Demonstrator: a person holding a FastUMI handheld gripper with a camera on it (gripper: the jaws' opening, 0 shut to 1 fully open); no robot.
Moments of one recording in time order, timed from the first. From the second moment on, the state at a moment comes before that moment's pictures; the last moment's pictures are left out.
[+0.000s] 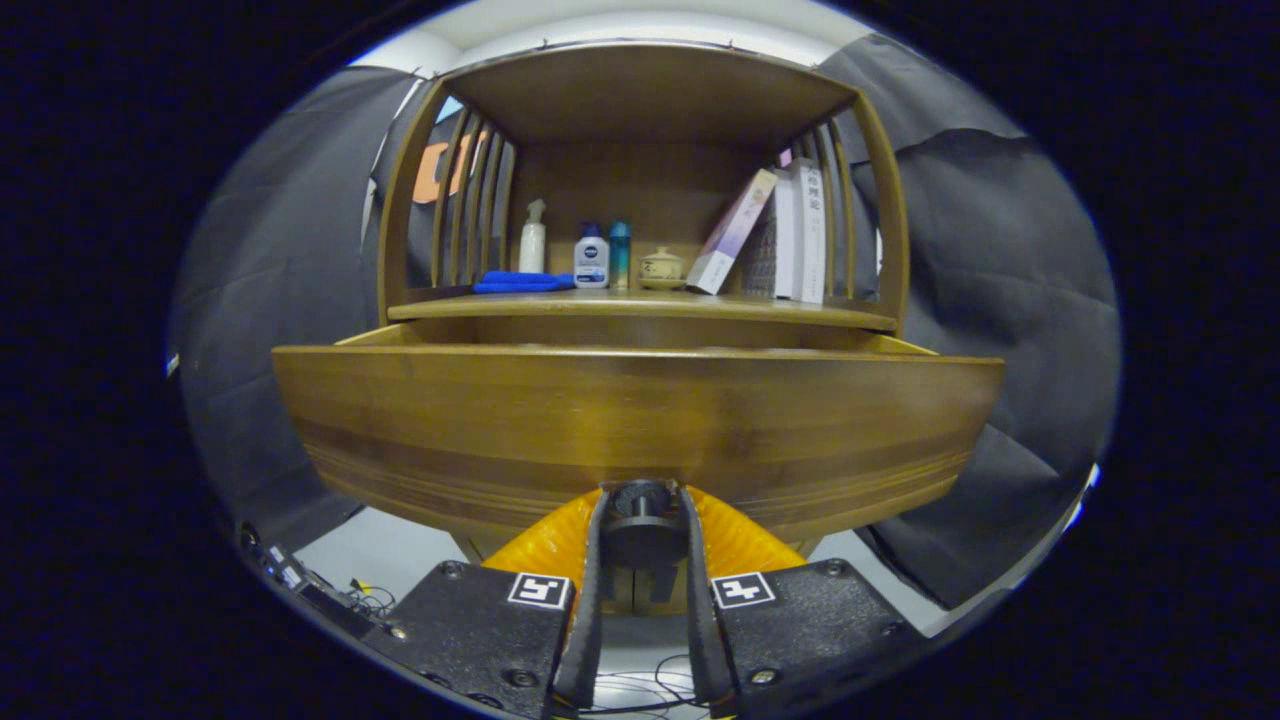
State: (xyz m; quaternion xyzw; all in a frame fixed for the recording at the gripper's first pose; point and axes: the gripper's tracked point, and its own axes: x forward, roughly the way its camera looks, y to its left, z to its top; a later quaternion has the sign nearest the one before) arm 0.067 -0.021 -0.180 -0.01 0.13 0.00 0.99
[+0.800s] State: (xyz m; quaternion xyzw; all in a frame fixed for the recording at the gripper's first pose) arm 0.011 -0.021 -0.188 0.02 0.14 0.02 0.99
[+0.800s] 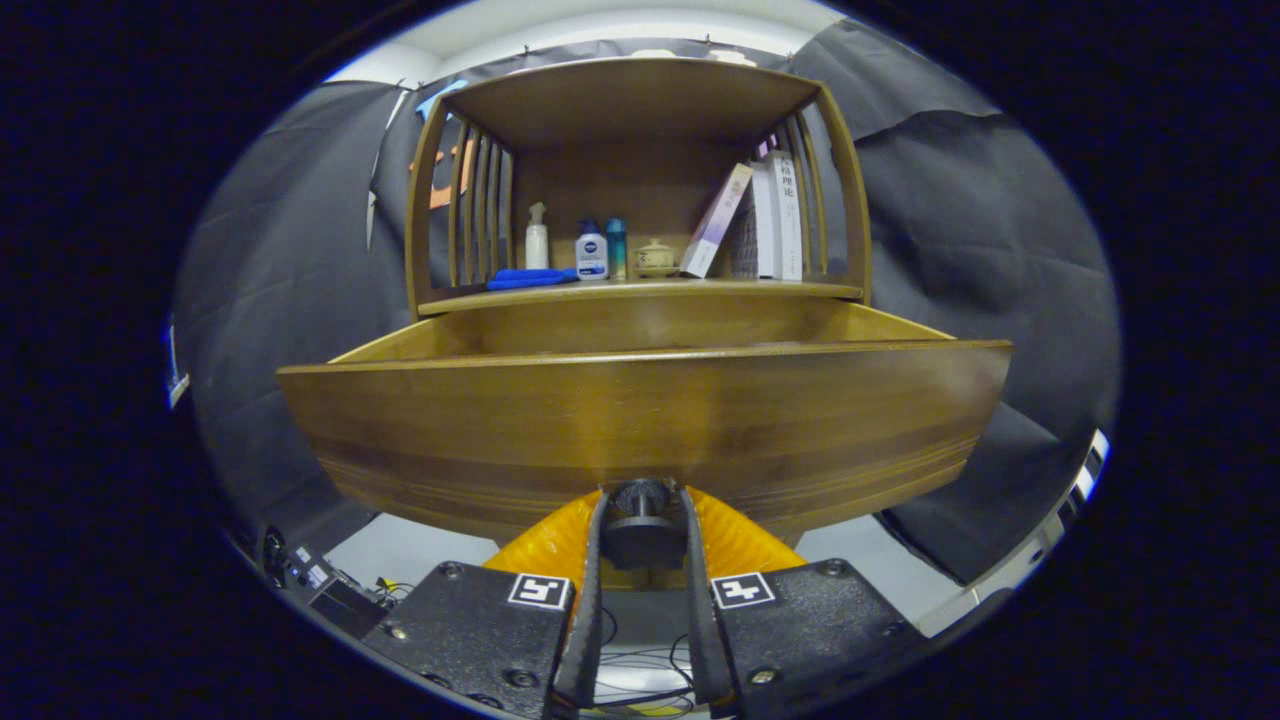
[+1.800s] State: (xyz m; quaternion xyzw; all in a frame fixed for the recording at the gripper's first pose) arm -0.023 -0.059 -0.041 0.03 0.10 0.03 0.99
